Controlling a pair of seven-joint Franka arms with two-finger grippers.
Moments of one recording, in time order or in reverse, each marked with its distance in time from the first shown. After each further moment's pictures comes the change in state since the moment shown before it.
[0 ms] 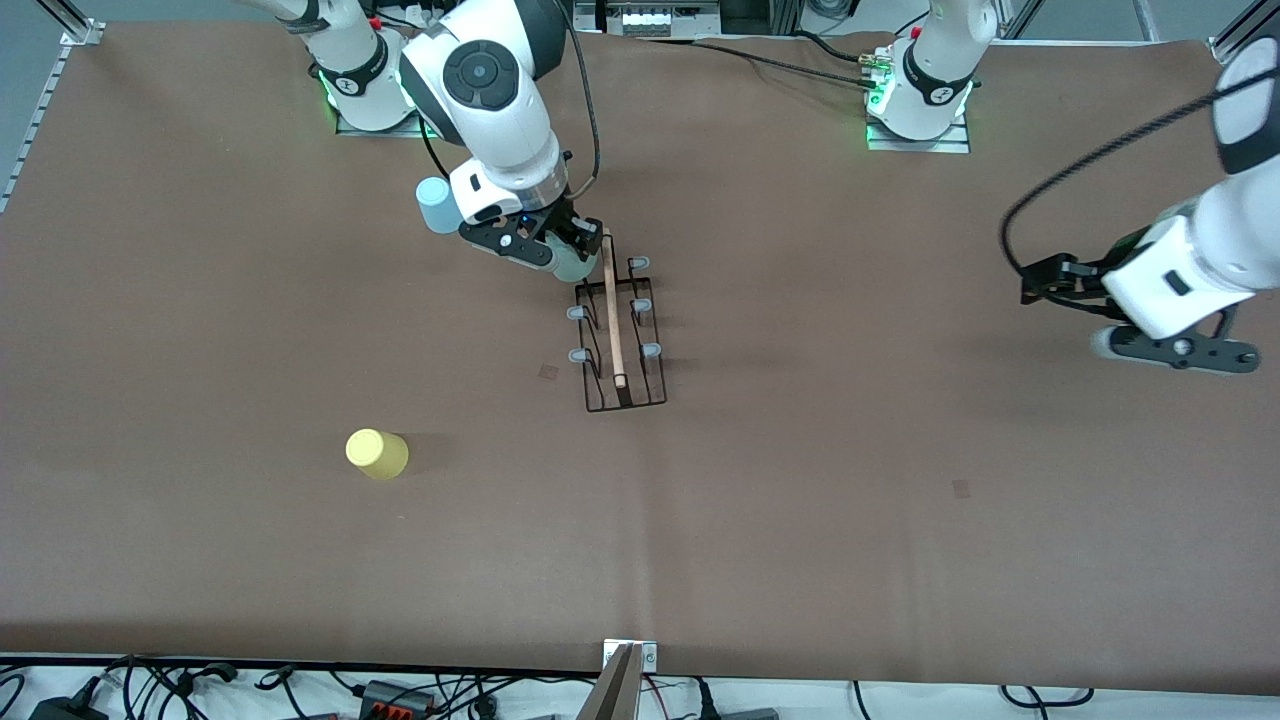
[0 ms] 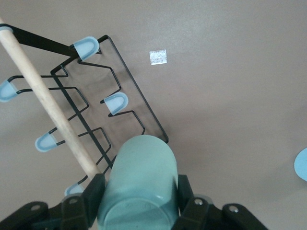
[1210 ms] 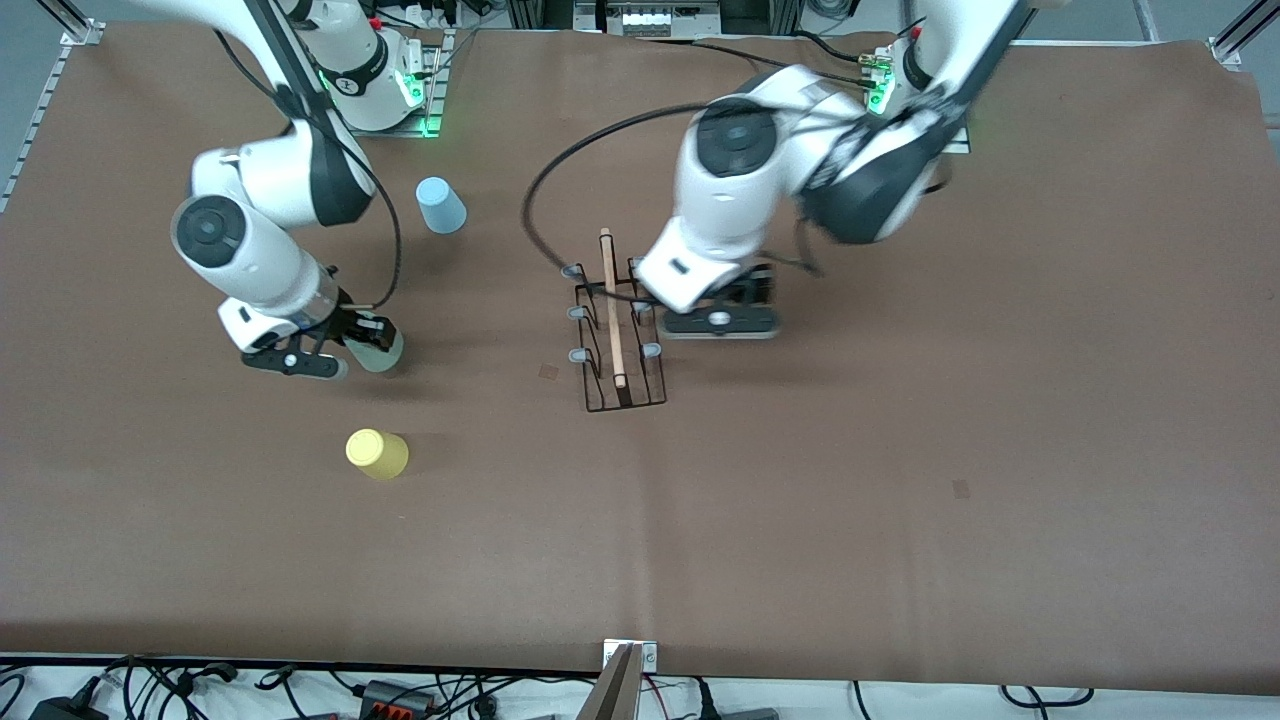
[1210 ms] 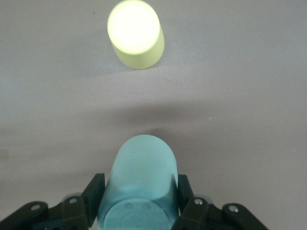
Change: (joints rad) left arm -0.386 0.218 -0.238 0.009 0.170 0.293 -0.720; right arm -0.337 -0.015 -0.195 -0.115 -0.062 0.041 -0.754
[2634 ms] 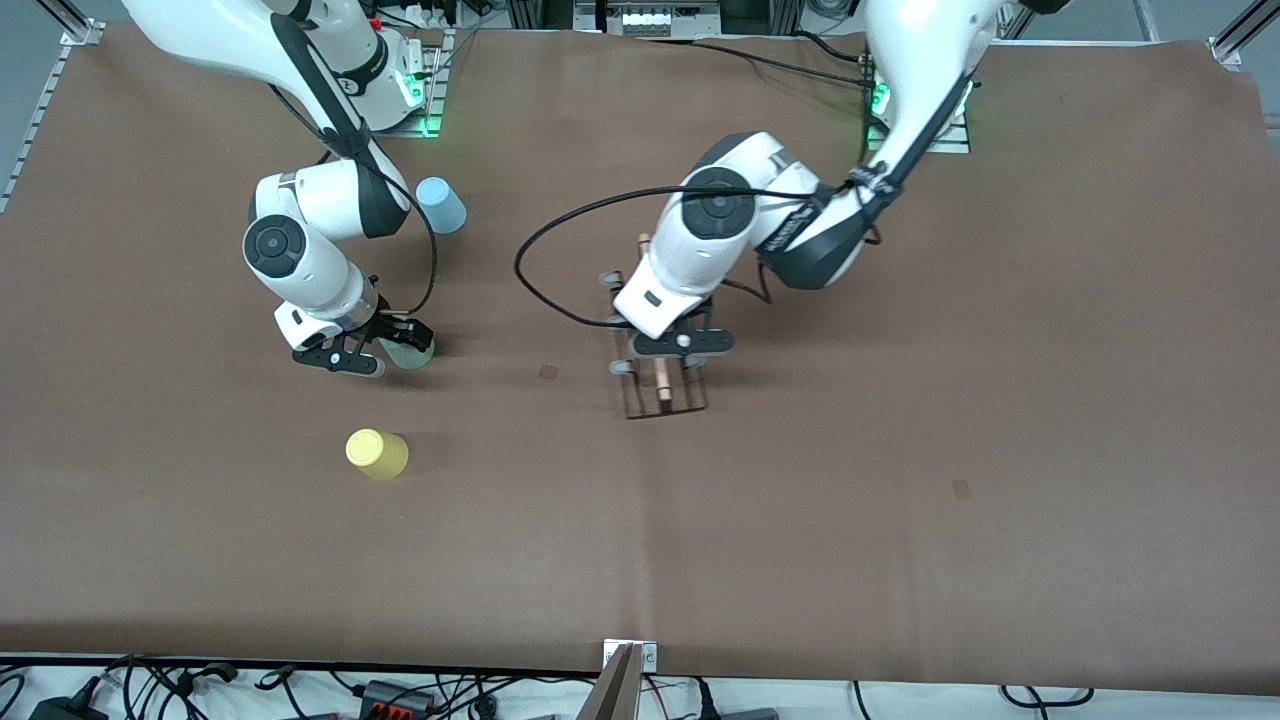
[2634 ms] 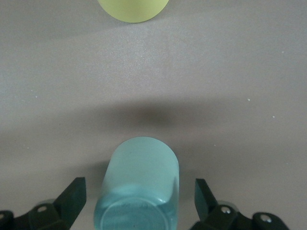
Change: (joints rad) left arm -0.095 0.192 -0.015 -0.073 -0.138 0.410 -0.190; right arm 0.000 0.139 0.019 -0.176 0.005 0.330 0.050
